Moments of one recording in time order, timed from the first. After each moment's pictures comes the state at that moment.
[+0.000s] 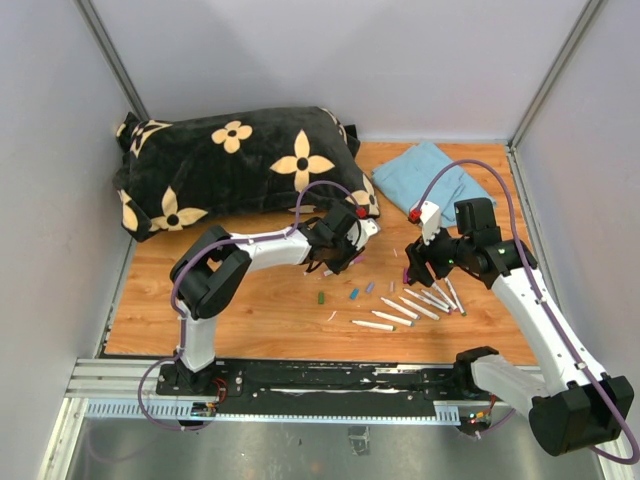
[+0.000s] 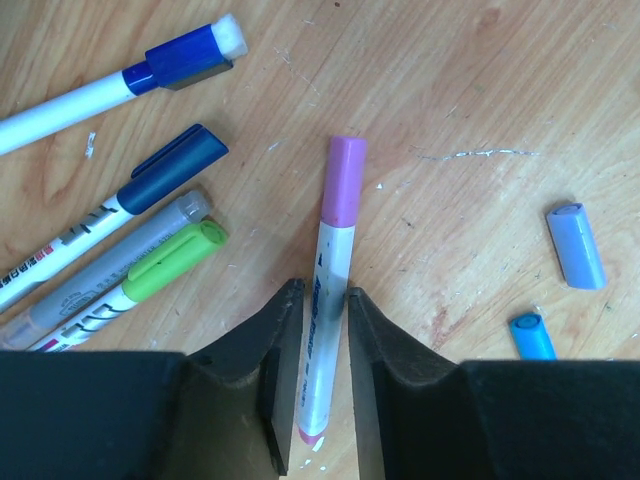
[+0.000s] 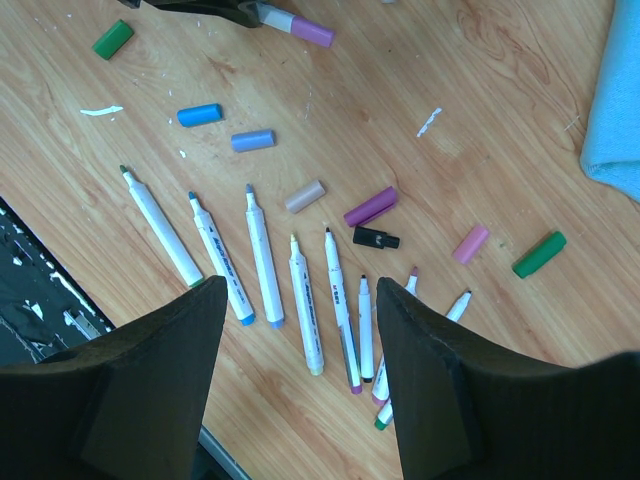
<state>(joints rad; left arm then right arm) -0.82 1.94 1.23 -0.23 0.07 0.15 0.25 1.01 0.94 -0.83 -0.44 -0.44</state>
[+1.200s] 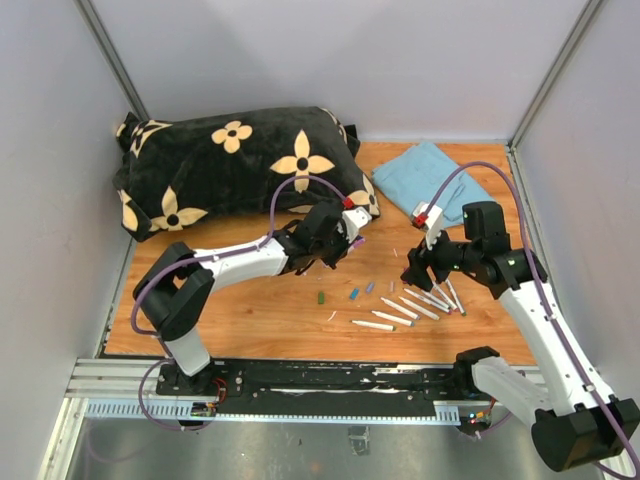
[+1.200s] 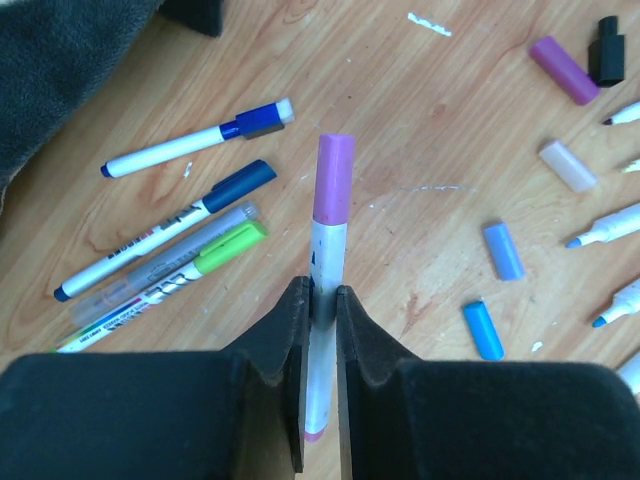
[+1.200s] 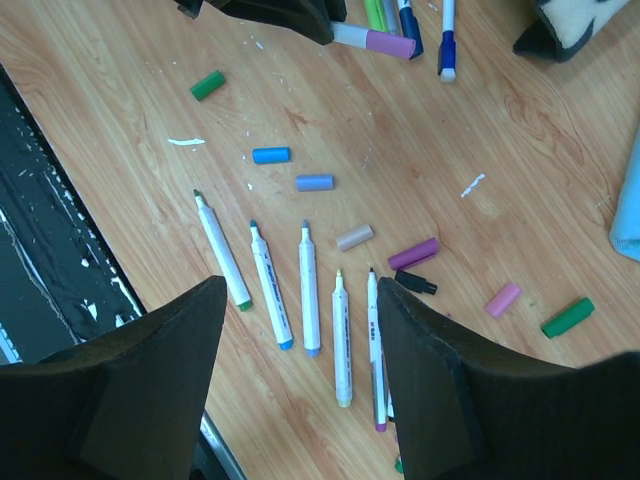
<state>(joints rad) -0.82 1.71 1.07 -0.05 0.03 0.11 0.25 0.92 0.94 -0.83 -0.60 -0.46</state>
